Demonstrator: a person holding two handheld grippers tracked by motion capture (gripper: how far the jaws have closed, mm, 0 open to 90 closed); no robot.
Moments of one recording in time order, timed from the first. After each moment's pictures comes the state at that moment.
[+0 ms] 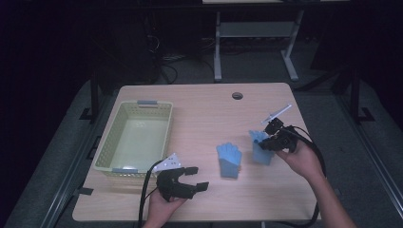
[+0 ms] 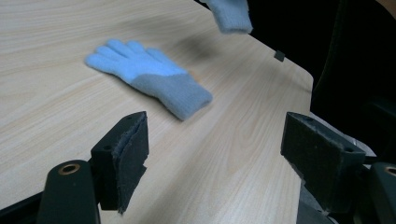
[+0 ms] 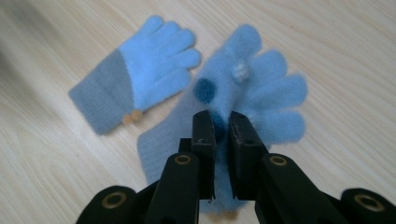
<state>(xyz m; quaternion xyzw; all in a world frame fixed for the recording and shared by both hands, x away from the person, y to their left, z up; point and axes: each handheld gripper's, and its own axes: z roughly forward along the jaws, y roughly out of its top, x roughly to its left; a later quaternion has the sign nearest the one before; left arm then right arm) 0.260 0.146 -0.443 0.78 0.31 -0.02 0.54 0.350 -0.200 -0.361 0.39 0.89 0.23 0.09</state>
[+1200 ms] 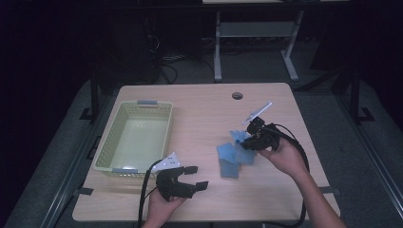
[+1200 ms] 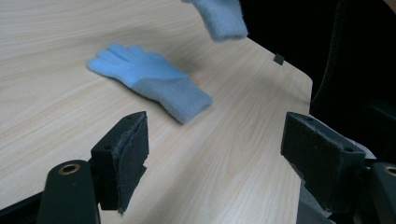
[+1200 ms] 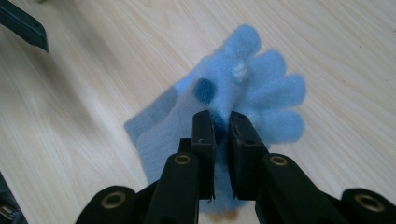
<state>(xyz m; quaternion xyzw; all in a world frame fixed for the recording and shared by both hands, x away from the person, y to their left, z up) 0.261 0.148 -0.442 0.78 0.31 -0.02 0.54 0.349 -0.153 -0.349 0.34 0.91 0.25 0.07</state>
